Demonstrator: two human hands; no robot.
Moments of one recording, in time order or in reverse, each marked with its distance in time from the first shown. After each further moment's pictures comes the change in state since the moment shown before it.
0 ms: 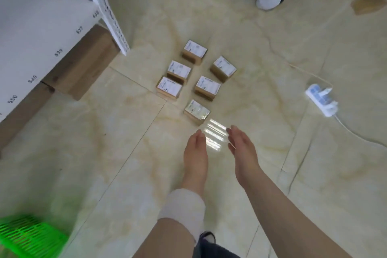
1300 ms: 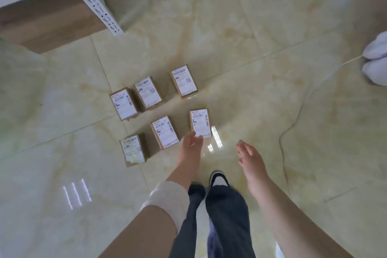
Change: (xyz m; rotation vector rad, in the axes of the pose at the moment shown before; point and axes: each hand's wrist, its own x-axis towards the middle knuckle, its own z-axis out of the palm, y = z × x) left_hand 0.368 0.190 0.325 -0.204 0.316 -0.367; right_hand 0.517 -0.295 -0.067 -0.856 -0.410 0.074
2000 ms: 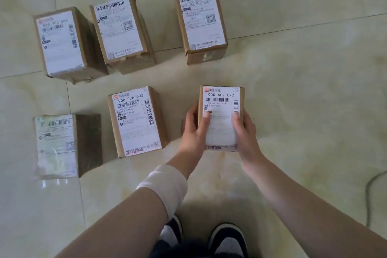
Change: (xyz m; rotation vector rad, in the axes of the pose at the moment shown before) left_hand 0.309 -0.150 0.083 -0.343 0.084 0.209; right_hand 0.329 0.121 0.124 -0.052 -0.211 -0.382
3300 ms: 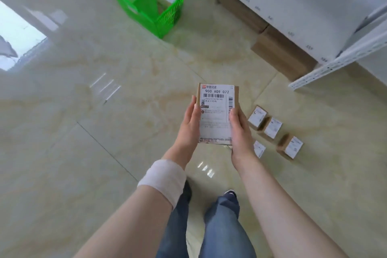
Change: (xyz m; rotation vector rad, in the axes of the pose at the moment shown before) left_hand -0.633 0.219 -0.472 -0.758 0.561 0.167; right_hand -0.633 -0.395 0.334 -0.299 -0.673 -0.107
